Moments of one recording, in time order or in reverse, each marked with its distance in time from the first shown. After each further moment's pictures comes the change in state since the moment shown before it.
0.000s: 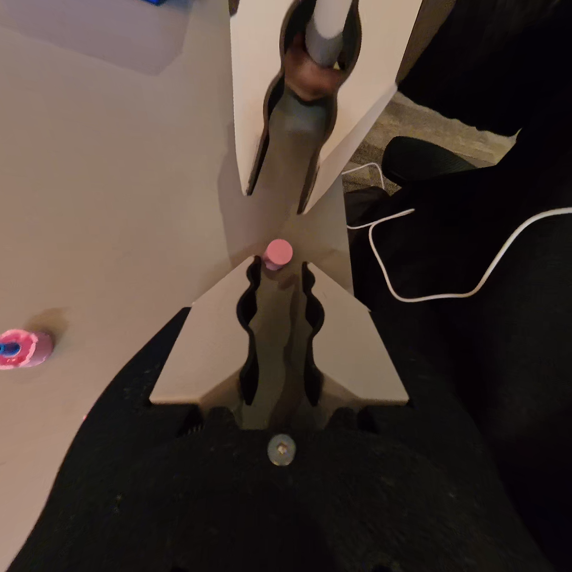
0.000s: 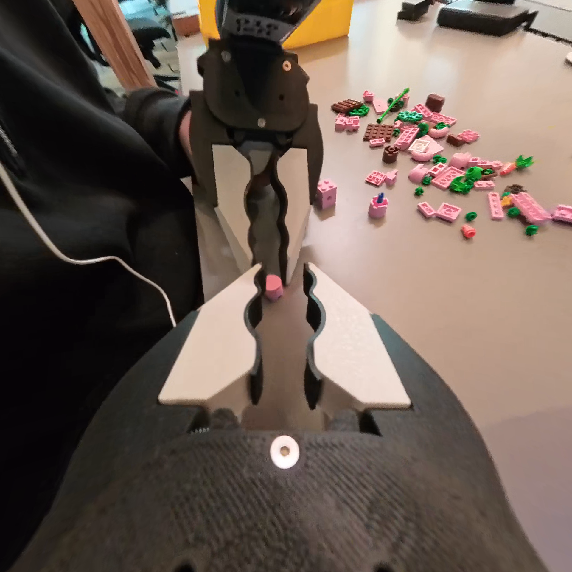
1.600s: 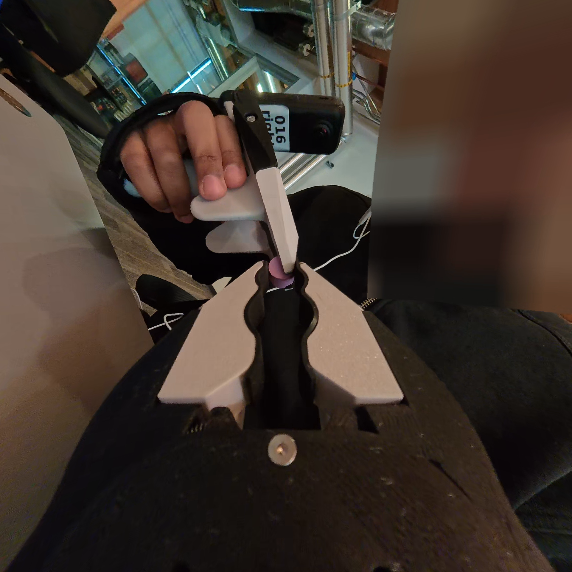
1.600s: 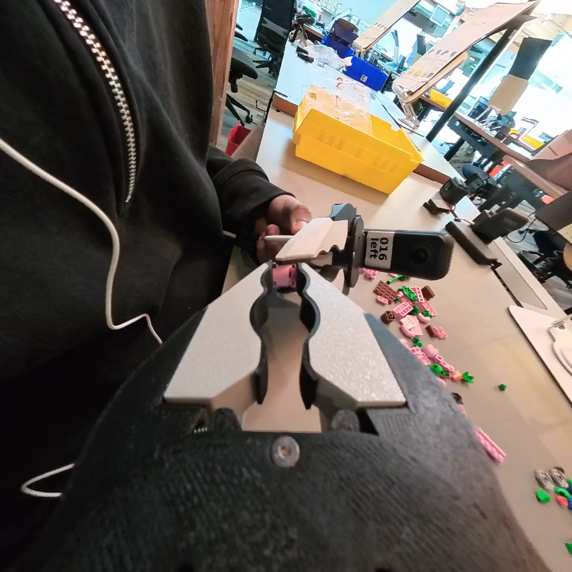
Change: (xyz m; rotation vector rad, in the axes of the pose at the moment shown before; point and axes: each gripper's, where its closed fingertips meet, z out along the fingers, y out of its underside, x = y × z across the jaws) left arm 0.060 -0.061 -0.098 0.556 0.951 -0.436; right arm -0.059 -0.083 0.012 0.179 -0.125 -0.531
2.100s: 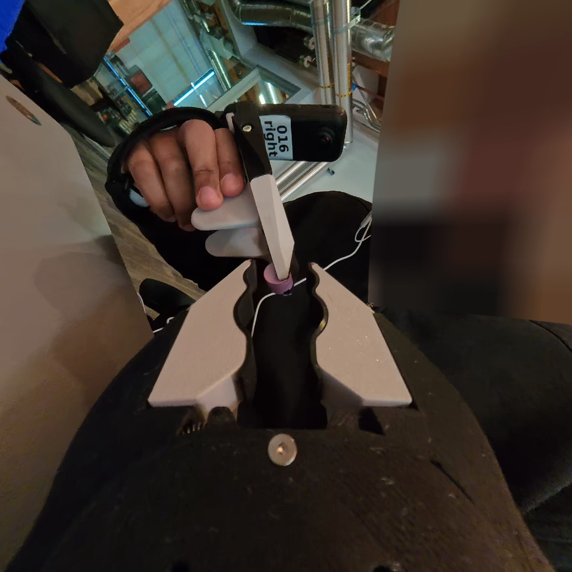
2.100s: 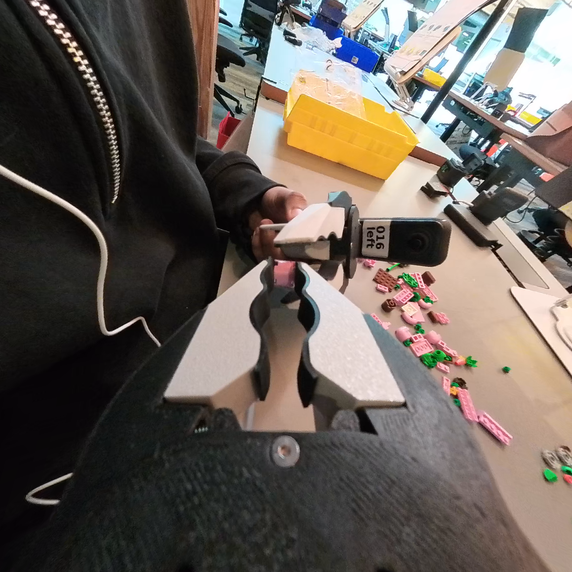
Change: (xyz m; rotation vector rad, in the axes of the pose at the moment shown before) left arm -0.003 -0.002 -0.001 0.024 -0.005 0.002; right arm 0.004 0.007 0.003 -0.032 0.029 0.043
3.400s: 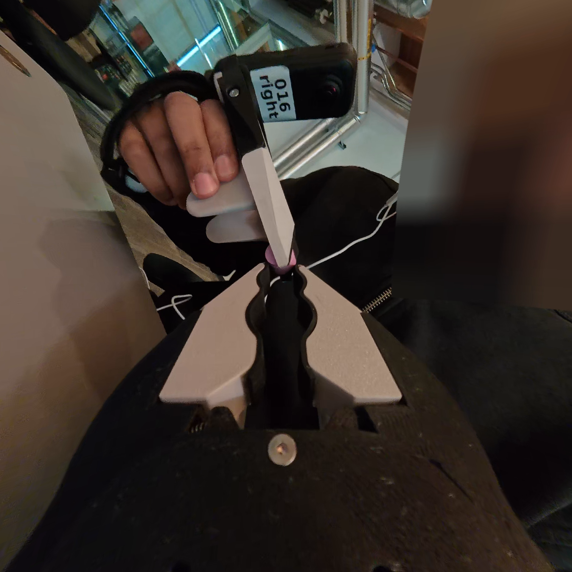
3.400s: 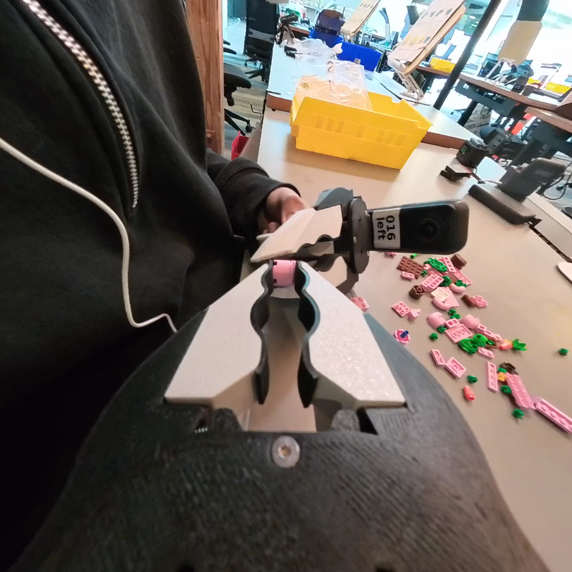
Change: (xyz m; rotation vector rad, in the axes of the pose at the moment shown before) left arm -0.011 0.019 0.007 -0.086 -0.032 -0.023; right arm -0.009 0.009 -0.005 0.037 -0.030 0.132
